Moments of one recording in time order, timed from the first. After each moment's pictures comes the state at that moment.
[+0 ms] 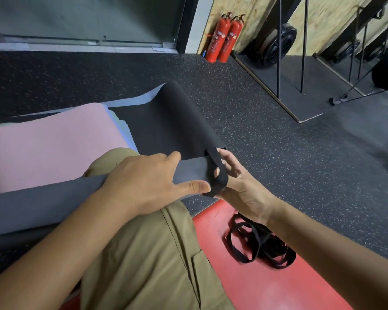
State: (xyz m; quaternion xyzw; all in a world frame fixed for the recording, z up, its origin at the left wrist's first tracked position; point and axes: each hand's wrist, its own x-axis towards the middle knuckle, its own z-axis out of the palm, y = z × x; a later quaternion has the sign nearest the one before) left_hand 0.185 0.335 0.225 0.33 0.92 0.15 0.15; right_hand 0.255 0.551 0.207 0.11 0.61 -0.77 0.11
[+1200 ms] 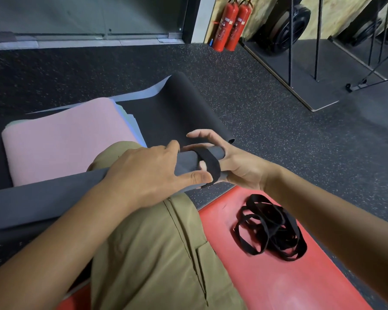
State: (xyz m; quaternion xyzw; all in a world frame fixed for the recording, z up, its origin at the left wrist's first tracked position) left_hand 0.188 0.335 0.232 0.30 0.93 0.13 0.16; right_hand 0.216 0.548 0.223 0.05 0.67 -0.69 0.28
